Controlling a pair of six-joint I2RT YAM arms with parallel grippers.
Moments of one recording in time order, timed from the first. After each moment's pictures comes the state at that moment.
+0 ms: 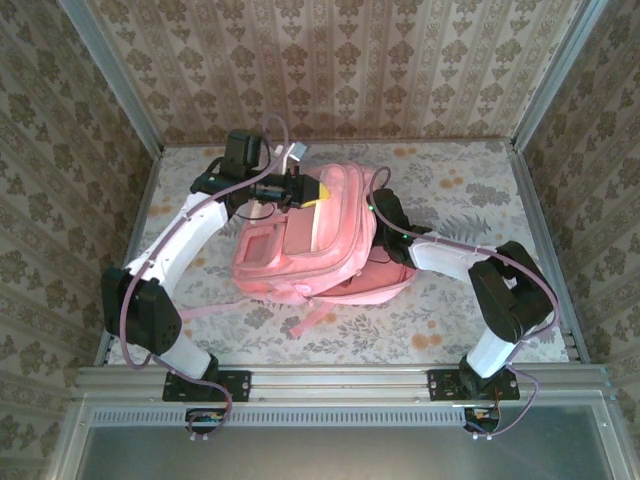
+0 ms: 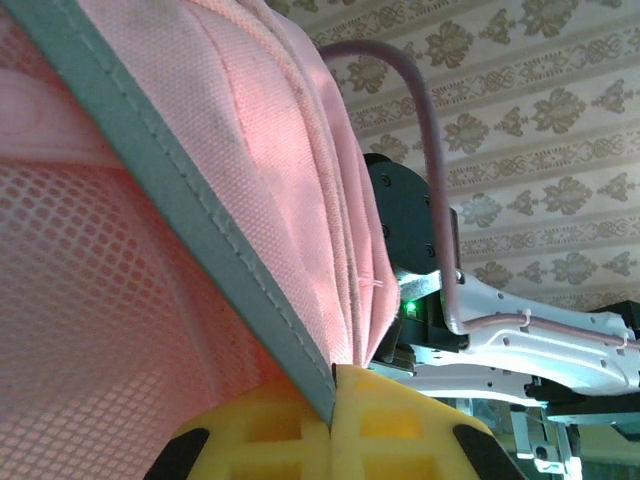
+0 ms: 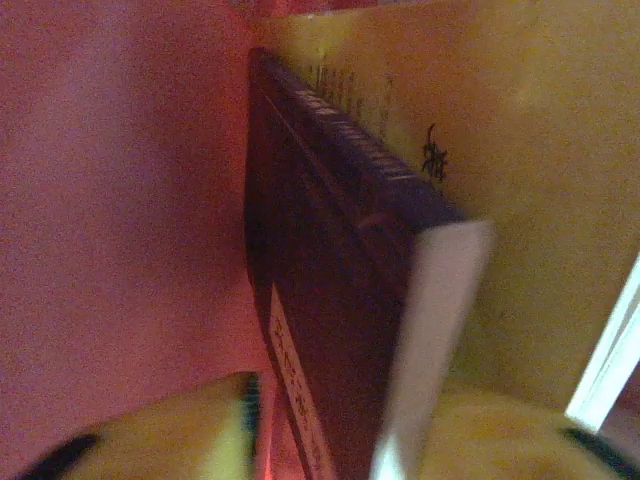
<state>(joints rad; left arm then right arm) -0.44 1.56 1.43 -0.49 1.05 -0.67 0.53 1.68 0.95 0.22 -0.46 1.12</state>
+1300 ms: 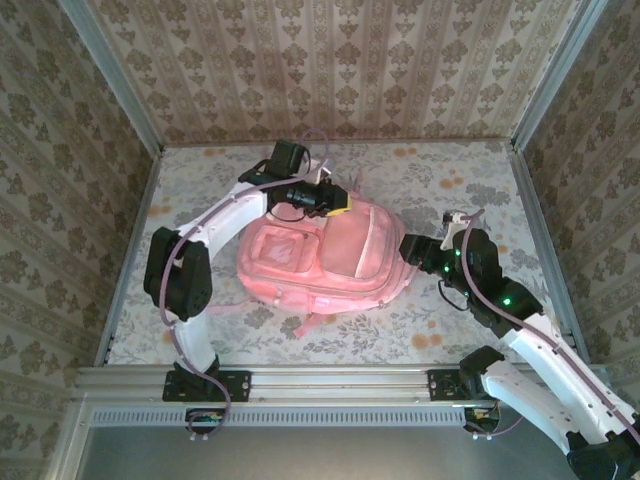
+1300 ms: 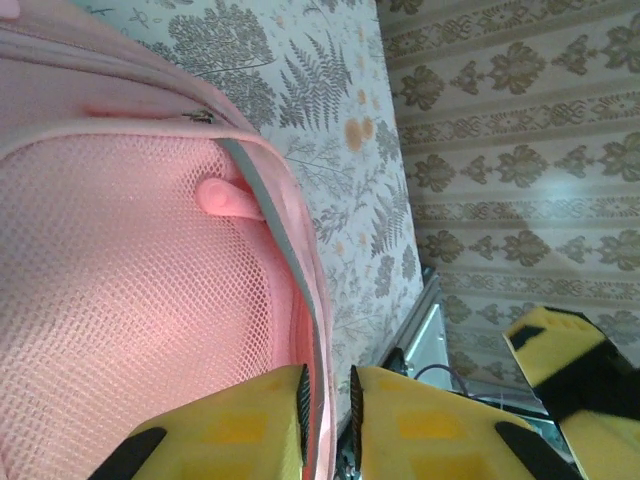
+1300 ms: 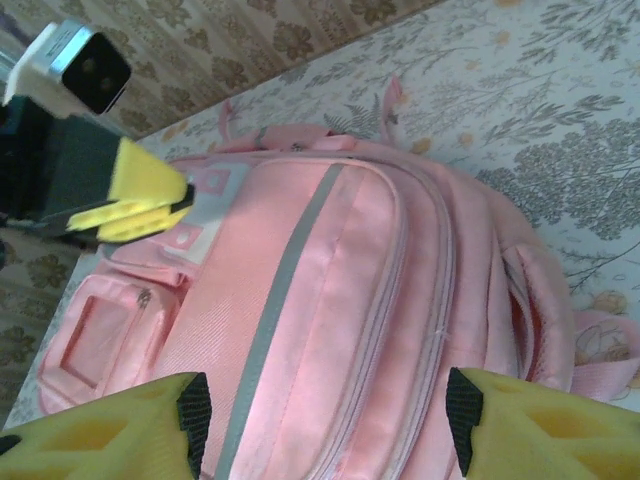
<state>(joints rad) -0.56 1.86 1.55 -0.50 0.84 -0.62 0.45 0.72 0.70 -0.44 0.03 0.61</state>
